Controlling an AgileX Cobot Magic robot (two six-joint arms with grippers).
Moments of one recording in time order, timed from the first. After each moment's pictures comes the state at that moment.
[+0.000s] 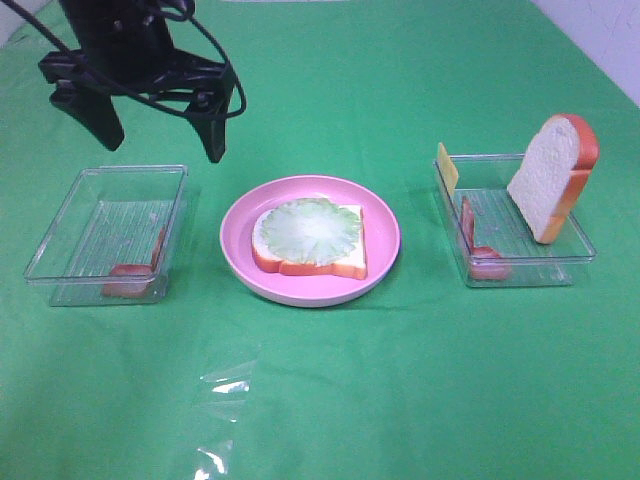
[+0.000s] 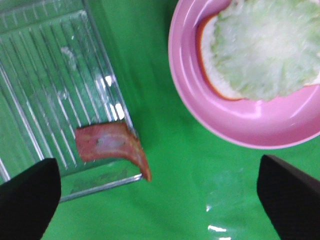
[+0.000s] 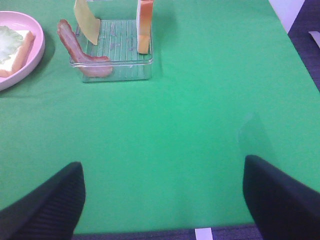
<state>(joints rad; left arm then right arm) -0.41 2.00 -1.77 -0.05 1.21 -0.16 -0.01 0.00 -0.46 0.00 1.11 0.00</state>
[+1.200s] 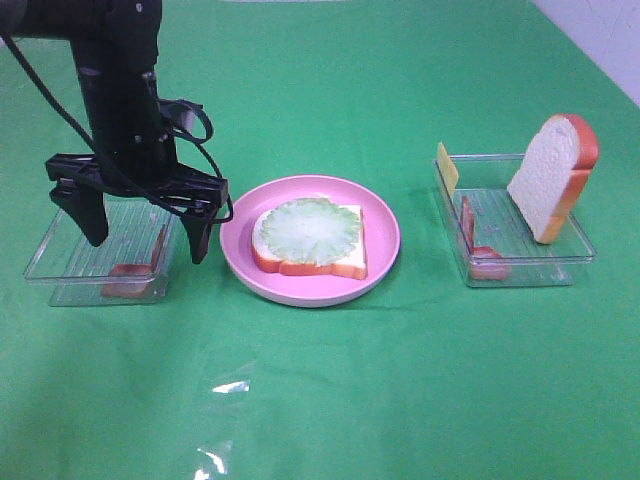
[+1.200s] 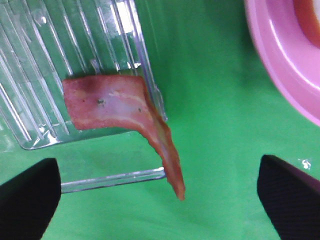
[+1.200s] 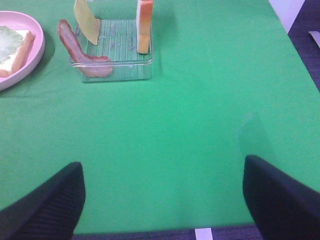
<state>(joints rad) -0.41 2.14 -1.64 -0.01 1.22 -0.23 -0.01 0.00 -0.46 0.00 1.11 0.00</state>
